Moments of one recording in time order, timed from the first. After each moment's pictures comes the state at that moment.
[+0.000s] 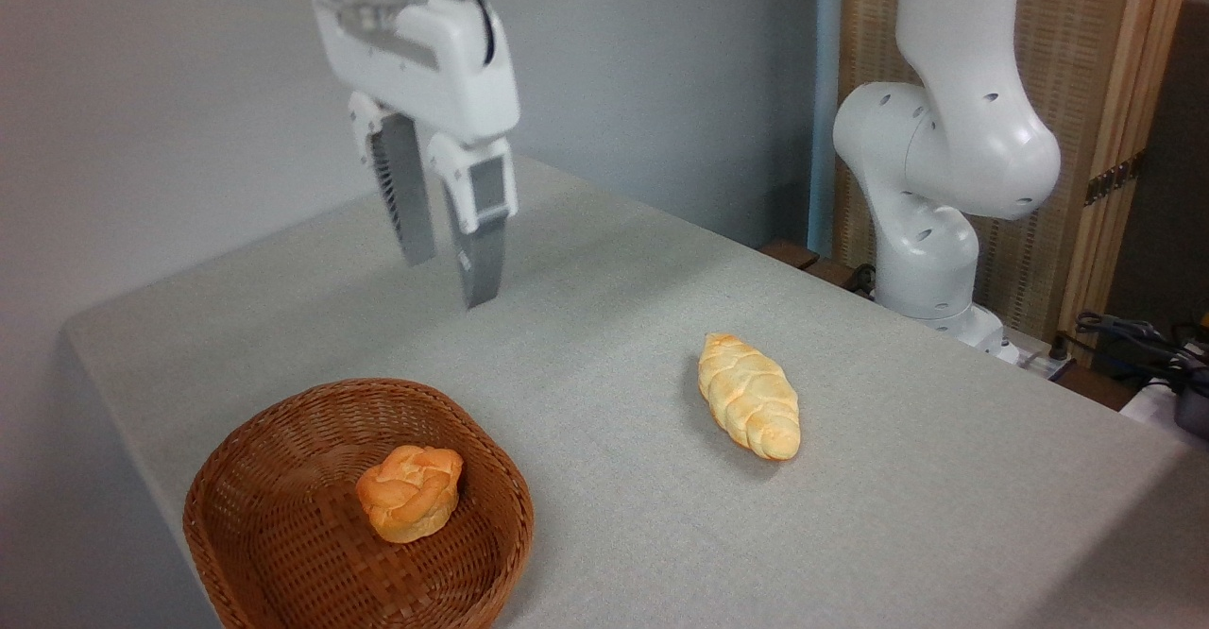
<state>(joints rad) -0.06 0.00 -0.03 -1.61 -0.01 1.69 0.70</state>
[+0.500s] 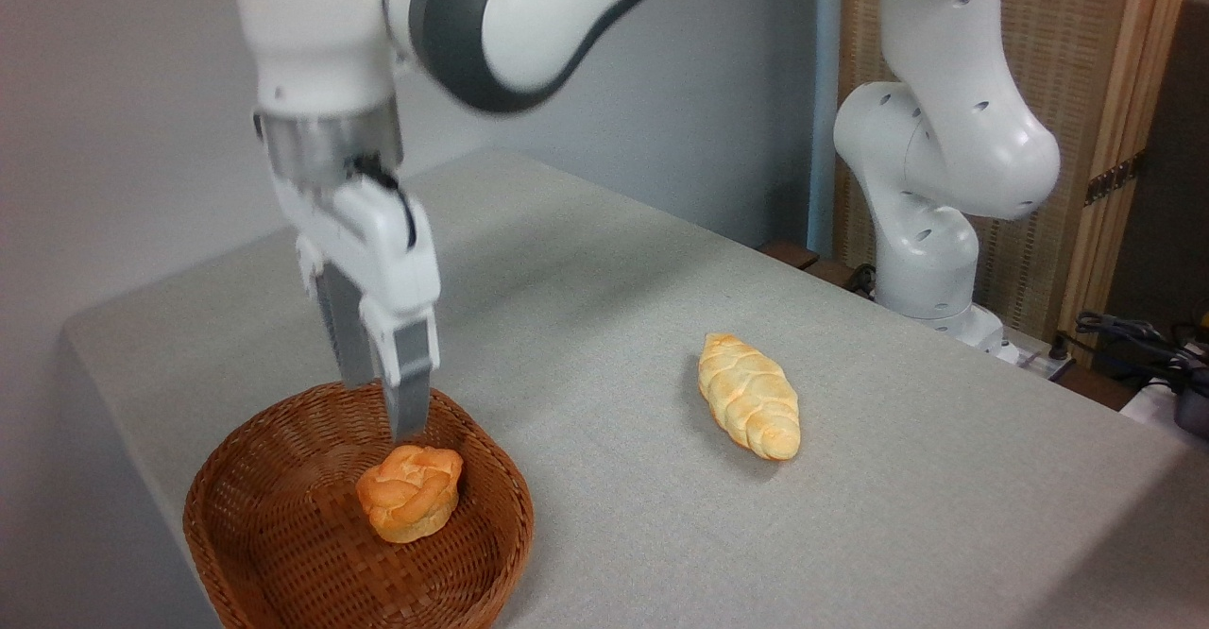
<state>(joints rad) -0.07 0.17 -0.06 -1.67 -0.01 1.97 0.68</state>
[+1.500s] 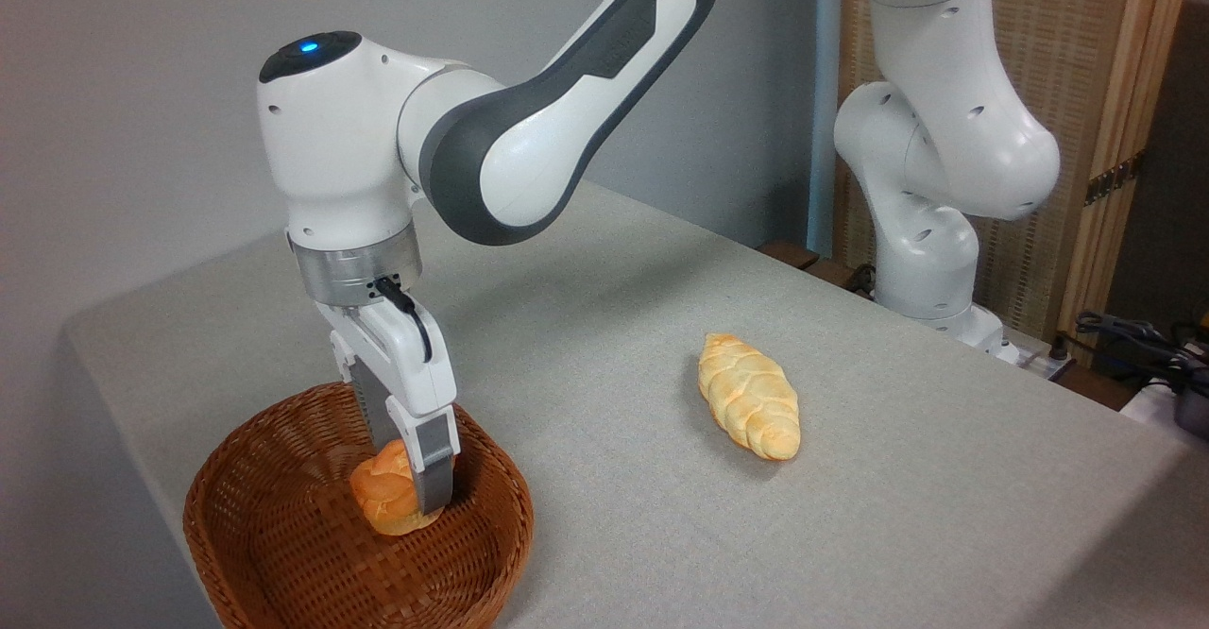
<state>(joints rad) -0.08 0.23 -0.08 -1.80 0.01 2.12 0.68</state>
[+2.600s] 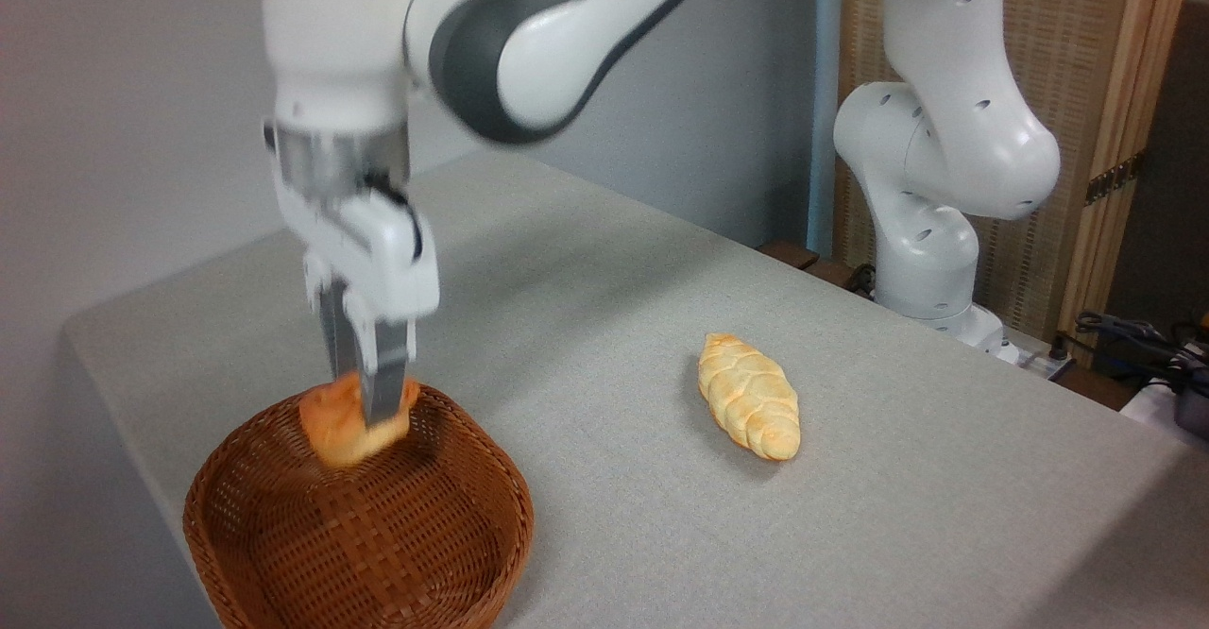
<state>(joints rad) -0.07 0.10 -0.08 -1.77 -0.05 2.09 0.66</state>
